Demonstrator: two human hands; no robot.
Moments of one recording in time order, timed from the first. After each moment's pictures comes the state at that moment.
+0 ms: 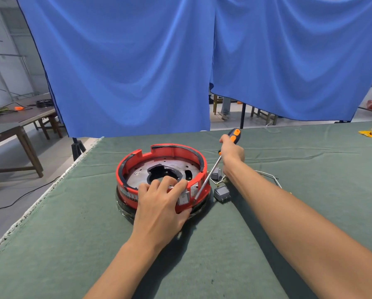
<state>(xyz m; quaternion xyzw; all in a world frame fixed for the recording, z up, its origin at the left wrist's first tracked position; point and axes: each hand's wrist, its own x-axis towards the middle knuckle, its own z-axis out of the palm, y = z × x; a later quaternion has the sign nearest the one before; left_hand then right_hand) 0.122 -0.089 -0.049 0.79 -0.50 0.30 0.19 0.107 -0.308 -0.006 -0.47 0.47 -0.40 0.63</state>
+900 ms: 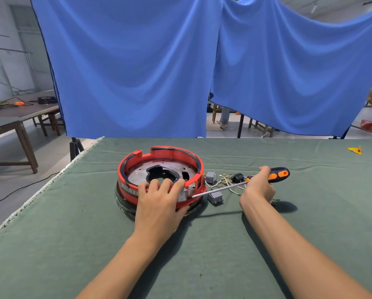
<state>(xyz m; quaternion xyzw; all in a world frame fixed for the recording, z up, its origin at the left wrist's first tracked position) 0.117 -0.097 -0.057 0.80 -0.45 0.36 0.16 0.032 -0.298 -0.033 -0.24 0.53 -0.55 0.60</state>
